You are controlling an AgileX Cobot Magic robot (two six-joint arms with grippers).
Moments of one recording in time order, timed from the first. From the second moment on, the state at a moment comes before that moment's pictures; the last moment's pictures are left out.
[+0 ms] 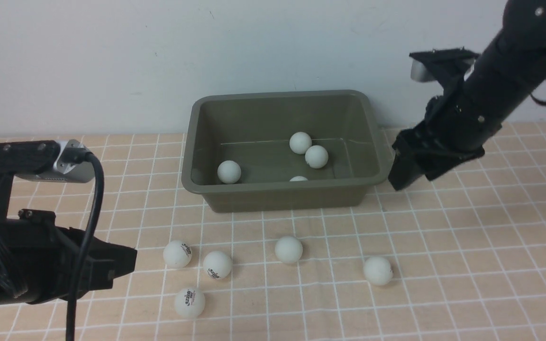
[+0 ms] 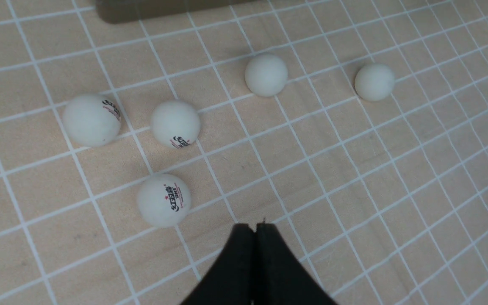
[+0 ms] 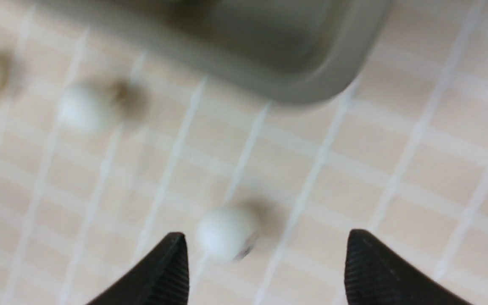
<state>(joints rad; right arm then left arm) 0.24 1.79 -1.49 0.35 1.24 -0.29 -0.01 0.98 -0.67 -0.80 0.84 0.62</state>
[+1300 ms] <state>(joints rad) 0.53 1.95 -1.35 0.02 1.05 -0.15 -0.01 0.98 -0.67 -0.80 0.84 0.63</state>
